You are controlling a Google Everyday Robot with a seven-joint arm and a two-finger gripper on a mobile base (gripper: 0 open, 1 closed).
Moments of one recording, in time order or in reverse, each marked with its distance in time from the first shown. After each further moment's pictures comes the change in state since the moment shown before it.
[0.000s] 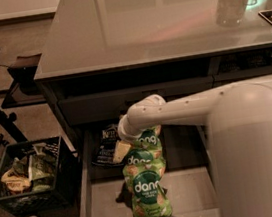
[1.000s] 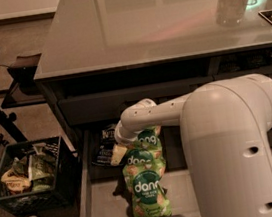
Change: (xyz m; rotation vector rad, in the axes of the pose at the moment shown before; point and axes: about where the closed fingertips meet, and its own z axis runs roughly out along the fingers) arm 0.009 0.003 0.049 -0.044 0.056 0.038
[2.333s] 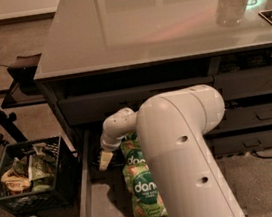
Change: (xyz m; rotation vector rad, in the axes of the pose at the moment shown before) arm -0.026 -0.002 0.100 -0.042 0.029 -0.050
